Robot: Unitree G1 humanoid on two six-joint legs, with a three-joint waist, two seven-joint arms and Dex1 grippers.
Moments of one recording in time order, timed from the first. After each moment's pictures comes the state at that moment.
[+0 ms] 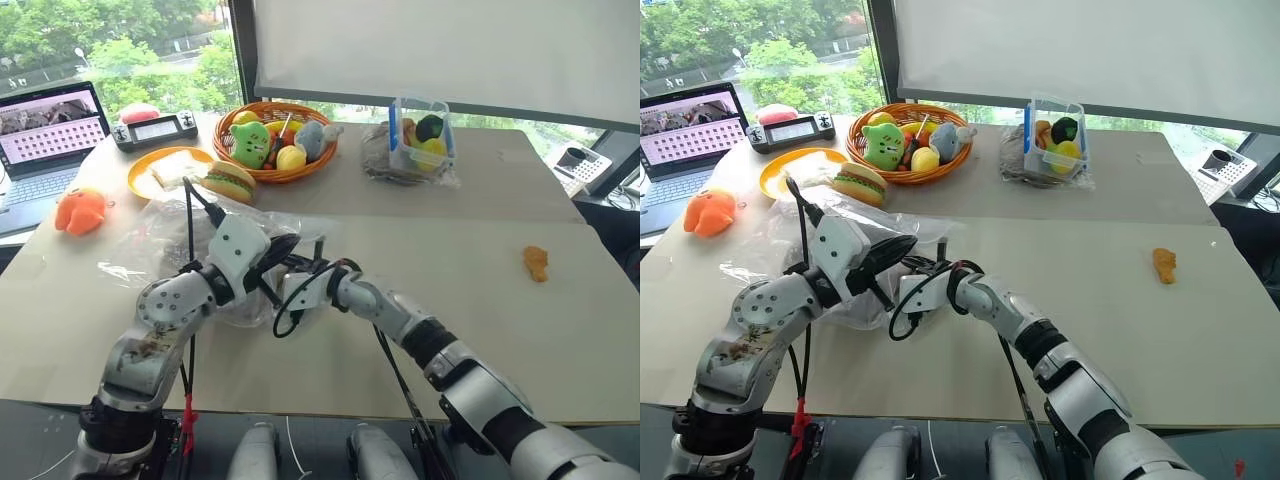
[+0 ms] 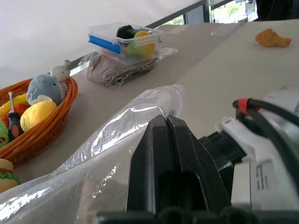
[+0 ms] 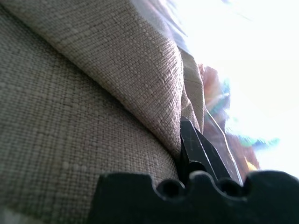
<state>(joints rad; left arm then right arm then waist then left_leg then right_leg) -0.28 0.52 -0.05 -0.53 -0.23 0.51 -0.58 -0.73 -0.20 0.51 0.57 -0.56 -0.45 0.22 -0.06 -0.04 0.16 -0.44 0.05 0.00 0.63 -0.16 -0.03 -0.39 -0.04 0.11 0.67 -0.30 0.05</state>
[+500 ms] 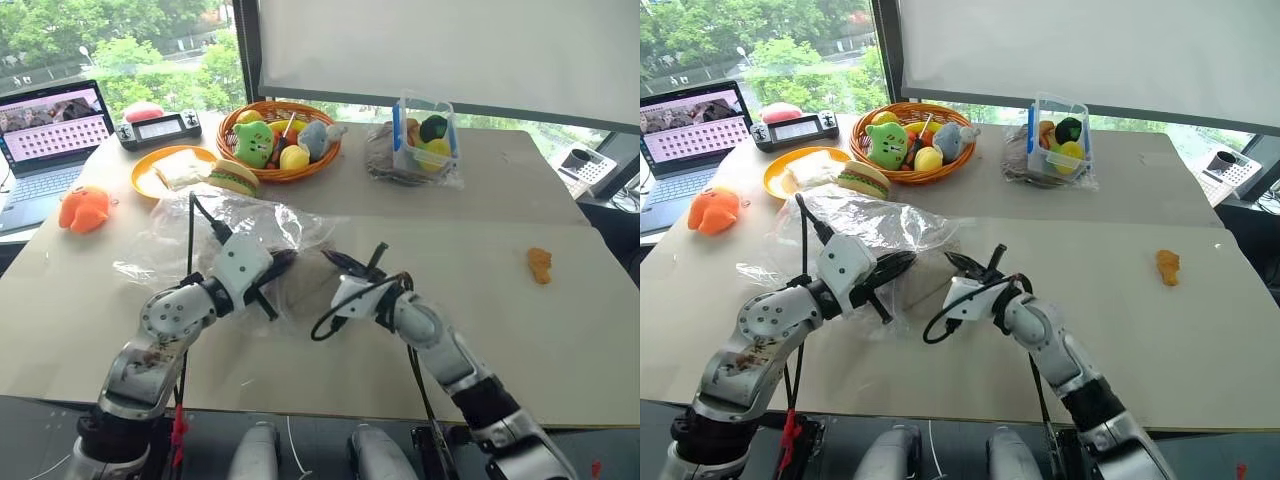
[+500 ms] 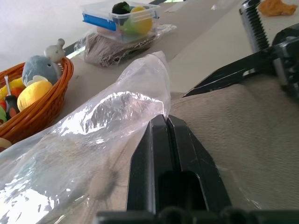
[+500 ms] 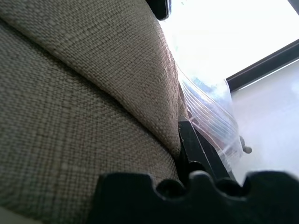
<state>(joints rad) -0.23 0.54 -0.08 -0.48 -0.18 0.41 -0.60 -0.29 -0.35 0.34 -0.11 -0.44 -0.20 0.37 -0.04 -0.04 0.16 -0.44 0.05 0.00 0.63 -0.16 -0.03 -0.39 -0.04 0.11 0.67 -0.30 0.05</state>
